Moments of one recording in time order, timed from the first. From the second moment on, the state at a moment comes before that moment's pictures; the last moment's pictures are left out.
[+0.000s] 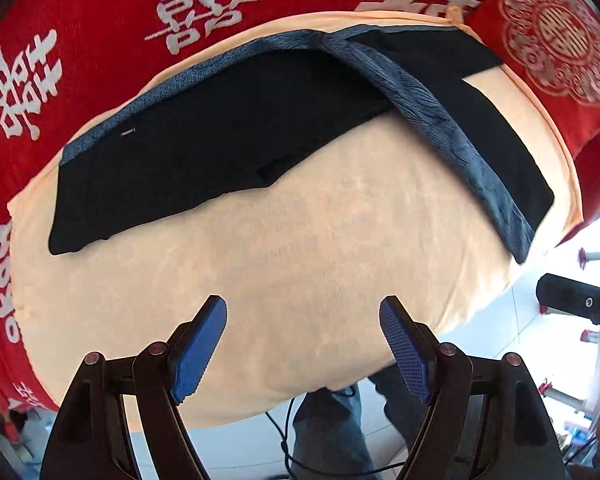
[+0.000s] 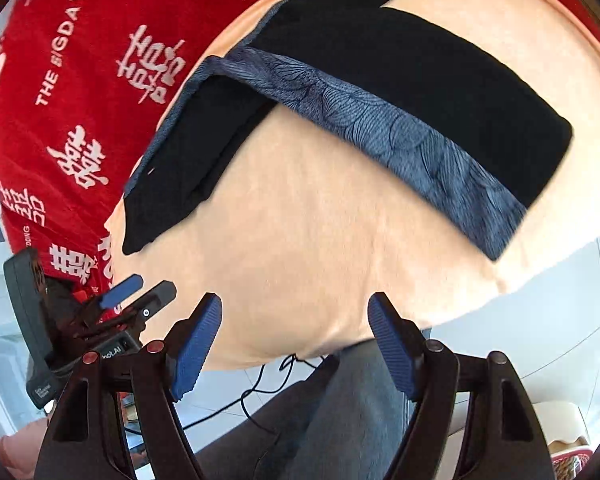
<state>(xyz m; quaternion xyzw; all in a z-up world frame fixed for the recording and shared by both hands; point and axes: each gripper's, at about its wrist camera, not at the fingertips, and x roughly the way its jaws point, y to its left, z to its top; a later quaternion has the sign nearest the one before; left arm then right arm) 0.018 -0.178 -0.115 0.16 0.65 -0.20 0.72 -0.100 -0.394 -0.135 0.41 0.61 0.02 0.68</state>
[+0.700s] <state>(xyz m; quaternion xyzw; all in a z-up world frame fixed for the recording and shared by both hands) -0.052 -0.265 -0.011 0.14 0.60 -0.20 0.76 -0.170 -0.483 -0.012 0.29 0.57 0.02 0.76</state>
